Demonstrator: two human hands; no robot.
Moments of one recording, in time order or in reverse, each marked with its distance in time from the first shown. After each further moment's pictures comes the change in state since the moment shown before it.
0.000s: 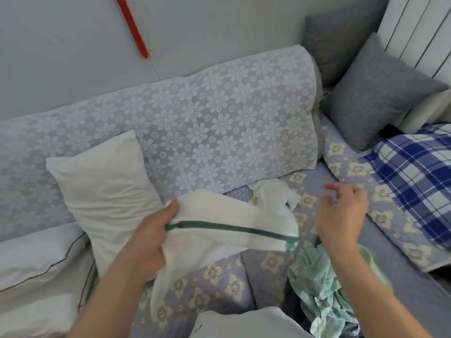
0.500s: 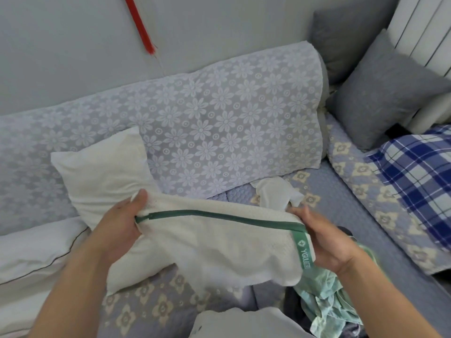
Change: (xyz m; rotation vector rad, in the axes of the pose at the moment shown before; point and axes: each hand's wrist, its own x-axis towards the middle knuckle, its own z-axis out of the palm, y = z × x) left_hand 0.014 0.032 -0.055 0.188 0.131 0.228; right_hand -0.016 0.015 0.002 1.009 -1.249 0.369
